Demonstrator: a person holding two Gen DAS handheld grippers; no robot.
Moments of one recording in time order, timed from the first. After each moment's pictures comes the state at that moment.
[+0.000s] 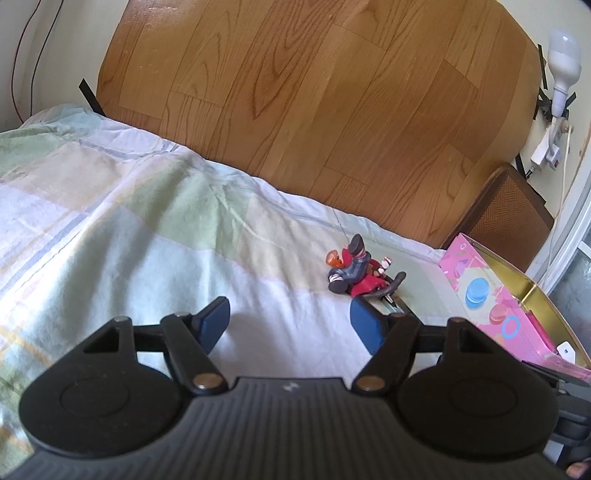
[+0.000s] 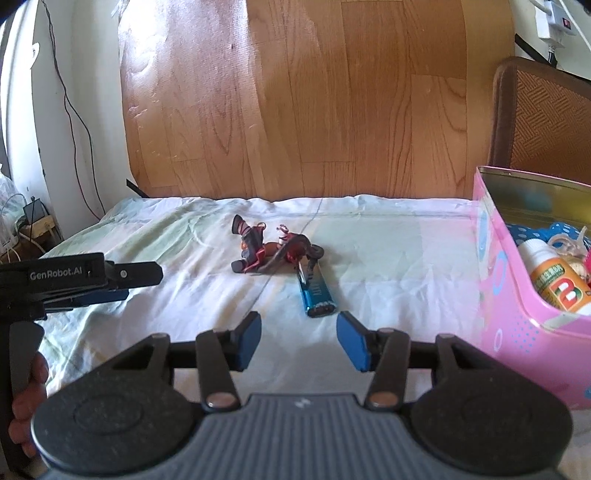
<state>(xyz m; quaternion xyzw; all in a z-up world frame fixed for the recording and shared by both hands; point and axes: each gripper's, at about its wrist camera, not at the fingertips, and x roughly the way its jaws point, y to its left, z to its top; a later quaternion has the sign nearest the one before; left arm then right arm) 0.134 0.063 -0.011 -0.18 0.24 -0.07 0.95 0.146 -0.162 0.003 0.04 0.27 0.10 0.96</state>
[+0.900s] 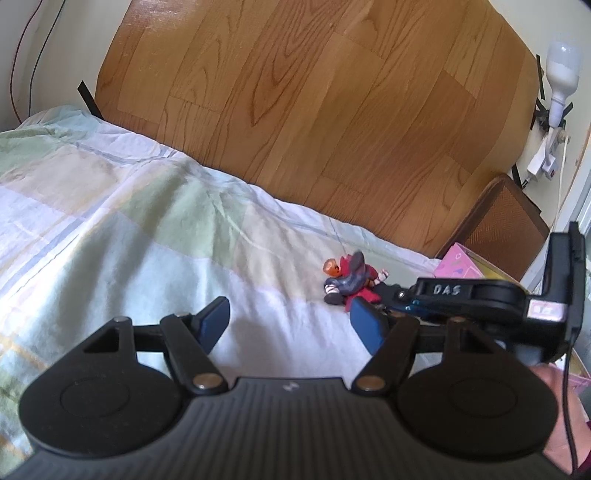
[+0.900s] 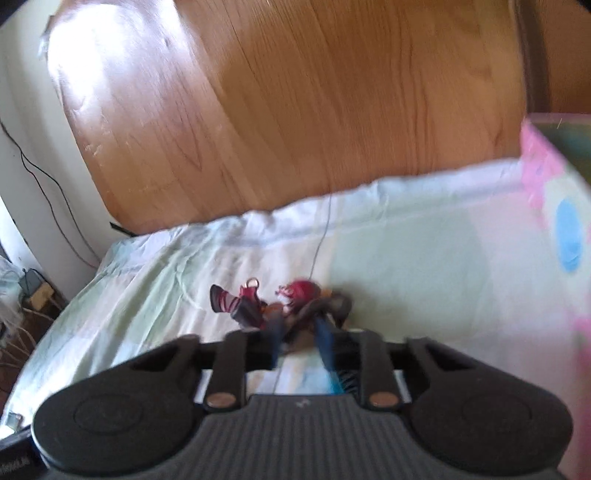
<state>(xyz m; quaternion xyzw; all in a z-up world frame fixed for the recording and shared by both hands) 0.138 0.069 -0.012 -0.19 0.22 -0.08 0.95 0.255 -0.152 0.001 0.15 0.33 0.12 0.92</state>
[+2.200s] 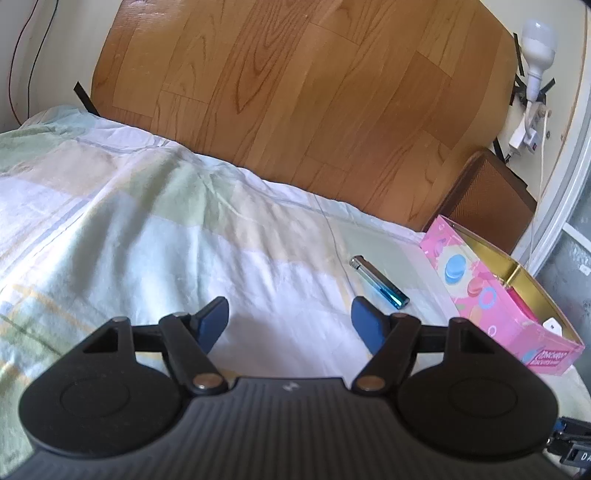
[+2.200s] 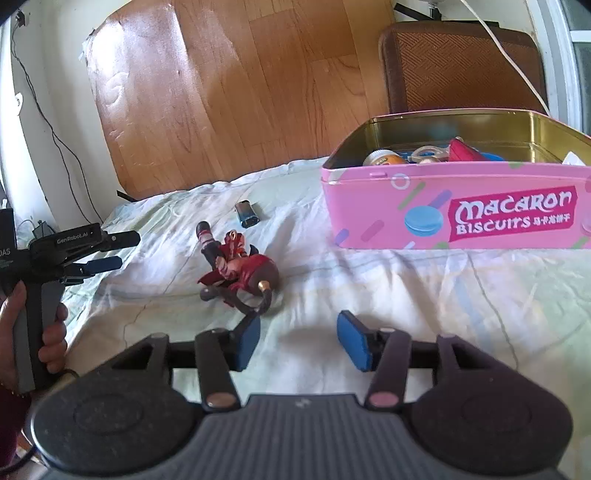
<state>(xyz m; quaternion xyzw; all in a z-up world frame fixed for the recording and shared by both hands) 0.104 0.054 -0.012 -0.16 0.24 -0.09 0.95 0.024 -0.255 -0.009 0.11 0.29 0.08 0.95</state>
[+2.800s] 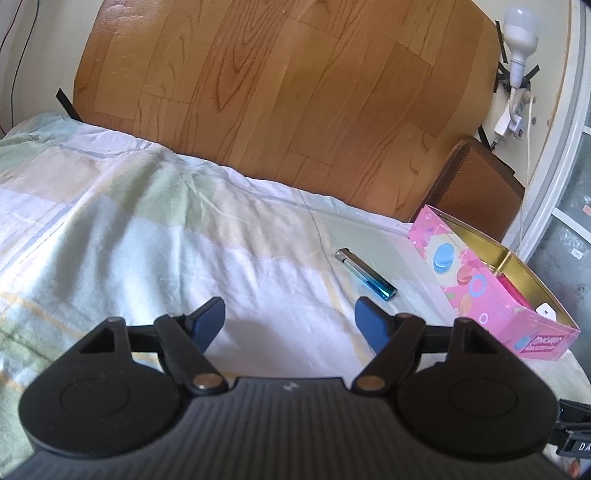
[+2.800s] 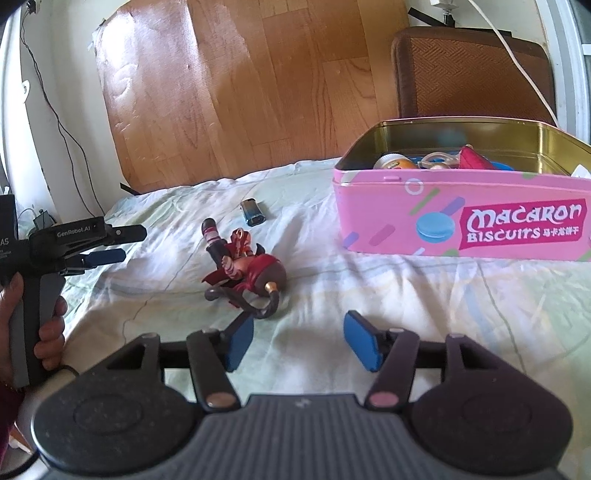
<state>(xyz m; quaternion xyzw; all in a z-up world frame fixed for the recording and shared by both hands) 0.102 0.047 -0.011 -0.15 0.24 -0.11 0.95 0.024 -0.250 -0.010 0.09 0.29 0.08 0.95</state>
